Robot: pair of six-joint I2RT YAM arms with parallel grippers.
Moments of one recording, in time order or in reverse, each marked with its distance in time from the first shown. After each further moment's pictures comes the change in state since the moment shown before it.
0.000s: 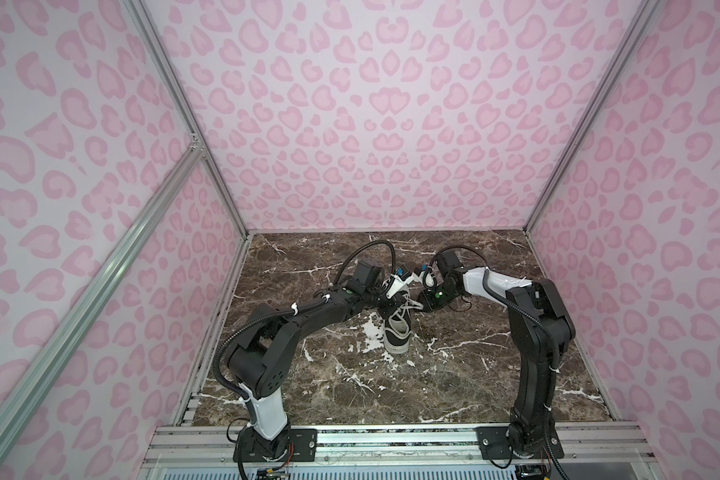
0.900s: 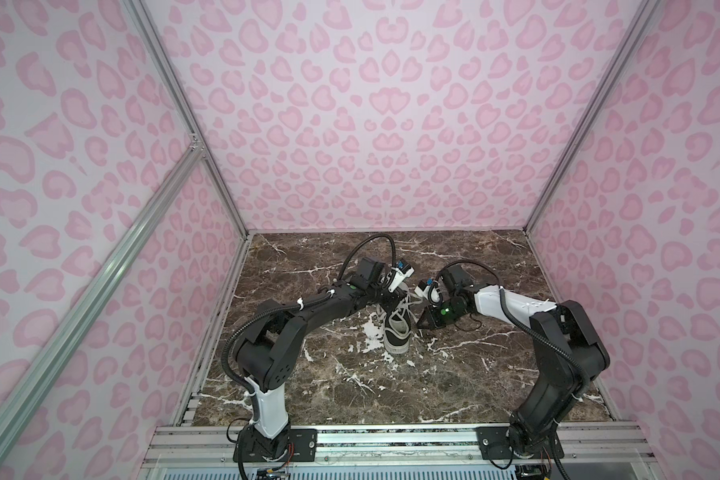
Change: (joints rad) left arm -0.003 0.071 0.083 -0.012 -0.061 -0.094; right arm 0.068 -0.282 -0.297 0.060 -0.061 0.153
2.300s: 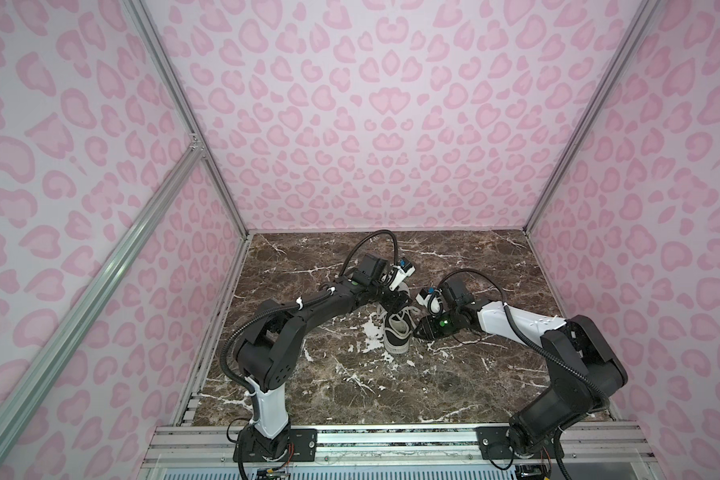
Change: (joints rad) left arm 0.007 -0.031 0.036 -0.096 -0.021 0.010; right arm 0.062 -0.122 -0.151 0.119 0.122 0.120
